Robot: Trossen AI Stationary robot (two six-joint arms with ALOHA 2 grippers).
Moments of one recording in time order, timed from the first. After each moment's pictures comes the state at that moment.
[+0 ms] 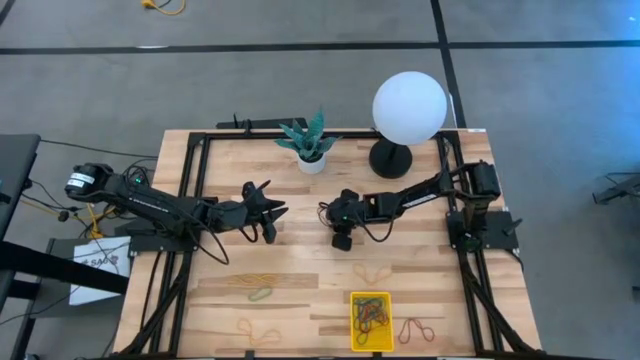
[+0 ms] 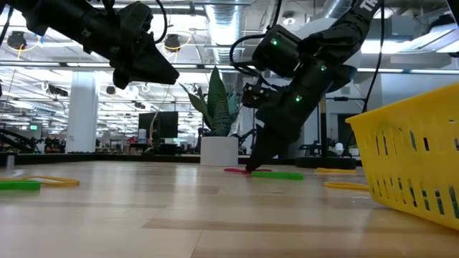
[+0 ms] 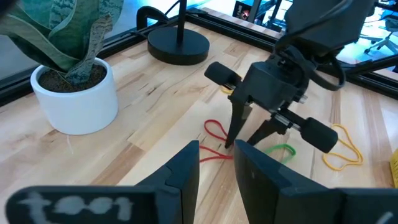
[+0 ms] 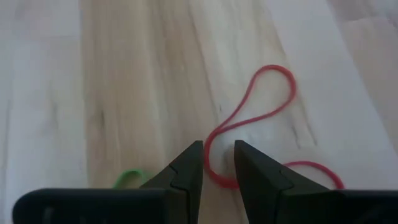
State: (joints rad) left arm -0.16 1.11 0.49 0.21 -0.53 -0.43; right arm 0.00 1.89 0.96 -0.01 0.10 0.10
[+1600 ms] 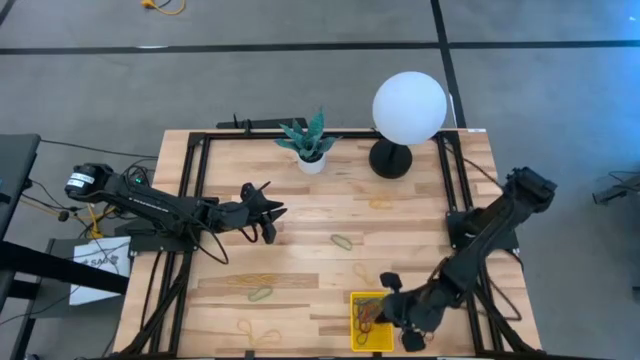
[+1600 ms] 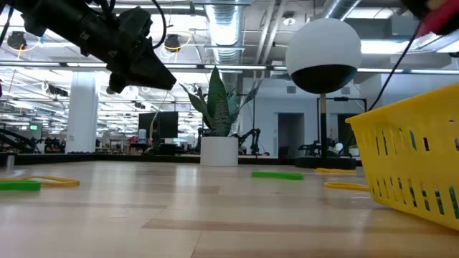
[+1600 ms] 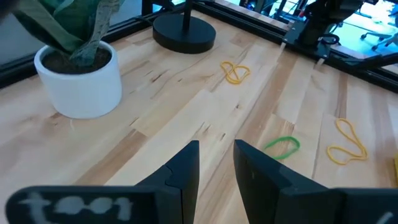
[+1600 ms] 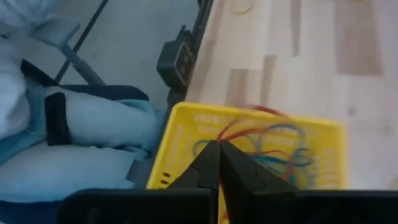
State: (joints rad) left arm -0.16 1.11 0.48 0.17 -0.53 -0.49; right arm 0.84 1.56 0.96 -0.15 0.25 0.52
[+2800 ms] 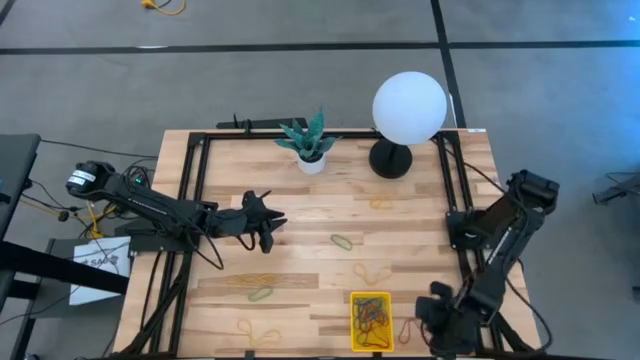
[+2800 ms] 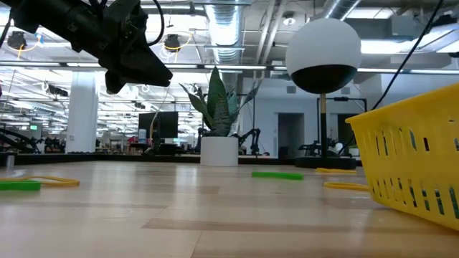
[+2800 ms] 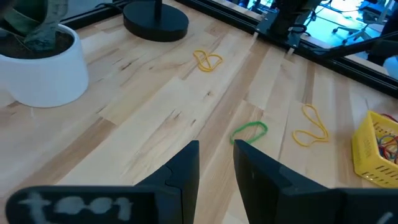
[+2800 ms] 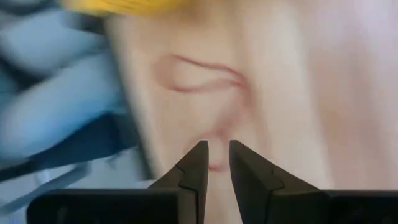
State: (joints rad) left arm -0.24 1.11 0.48 0.16 -0.50 -0.53; right arm 1.08 1.56 0.96 -0.62 0.09 1.31
